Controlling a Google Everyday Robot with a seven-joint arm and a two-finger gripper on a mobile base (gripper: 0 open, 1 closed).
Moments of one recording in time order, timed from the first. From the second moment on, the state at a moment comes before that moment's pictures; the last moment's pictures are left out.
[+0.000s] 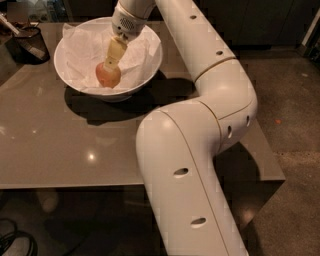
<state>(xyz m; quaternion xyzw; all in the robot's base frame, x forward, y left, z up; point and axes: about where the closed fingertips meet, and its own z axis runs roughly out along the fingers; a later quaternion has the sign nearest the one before) 0.724 0.117 0.914 -0.65 0.72 0.17 0.20</state>
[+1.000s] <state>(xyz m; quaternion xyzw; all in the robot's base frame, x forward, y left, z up) 0.725 0.137 0.894 -0.66 0.71 0.19 0.18</state>
